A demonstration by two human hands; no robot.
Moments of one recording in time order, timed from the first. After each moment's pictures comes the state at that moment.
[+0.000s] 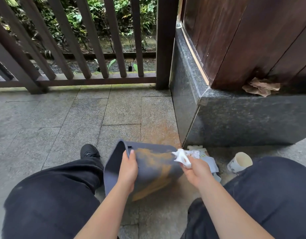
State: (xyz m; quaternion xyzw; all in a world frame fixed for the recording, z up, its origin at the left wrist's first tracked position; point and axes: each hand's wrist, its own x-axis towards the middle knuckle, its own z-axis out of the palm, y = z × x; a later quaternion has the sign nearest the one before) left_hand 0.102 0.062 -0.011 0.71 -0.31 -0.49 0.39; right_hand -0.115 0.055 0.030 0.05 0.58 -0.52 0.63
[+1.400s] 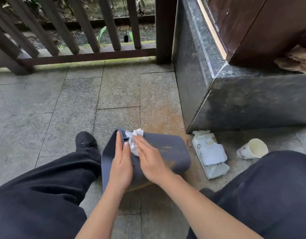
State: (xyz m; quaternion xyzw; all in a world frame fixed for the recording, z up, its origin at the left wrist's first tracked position) left_hand 0.108 0.049 -0.011 0.68 -0.45 -0.42 0.39; right_hand -0.007 0.023 -0.037 -0.68 0.50 -0.28 0.46
